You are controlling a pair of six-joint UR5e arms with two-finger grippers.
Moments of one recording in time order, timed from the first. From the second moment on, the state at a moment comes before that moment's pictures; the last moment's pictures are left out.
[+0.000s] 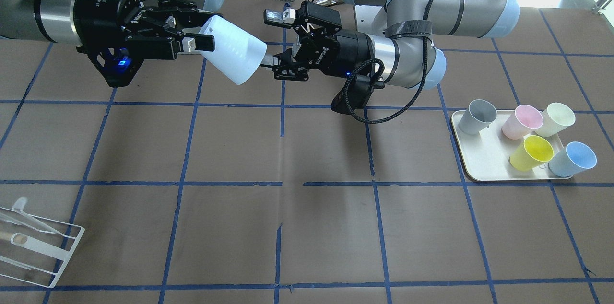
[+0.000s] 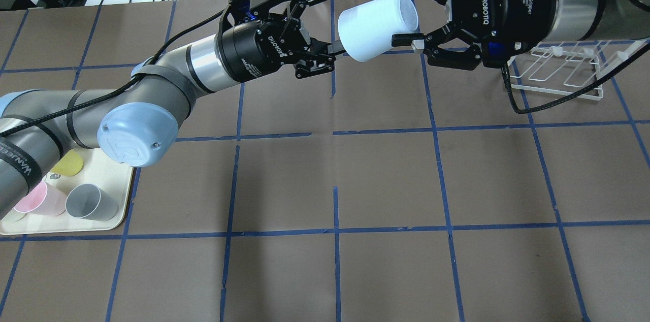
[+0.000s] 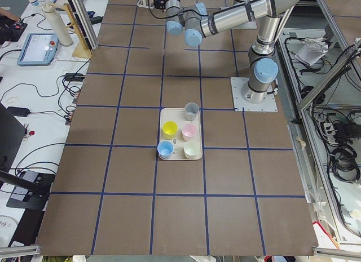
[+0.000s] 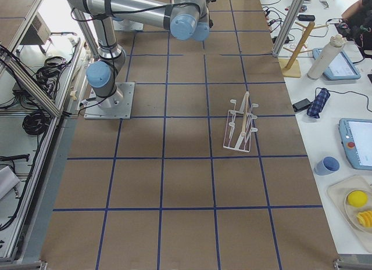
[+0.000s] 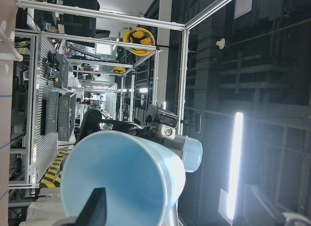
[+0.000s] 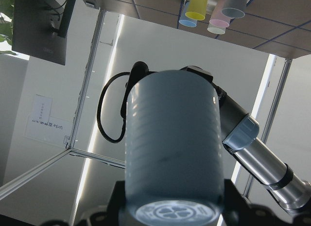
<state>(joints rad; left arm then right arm) -1.62 -1.69 -1.95 -1.50 -0.34 0.36 1.32 -1.46 1.54 -0.32 -0.21 -0.05</state>
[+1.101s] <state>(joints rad) -1.59 -1.66 -1.95 -1.47 -0.29 0.19 1.32 -1.46 1.48 -0.53 -0.22 -0.04</state>
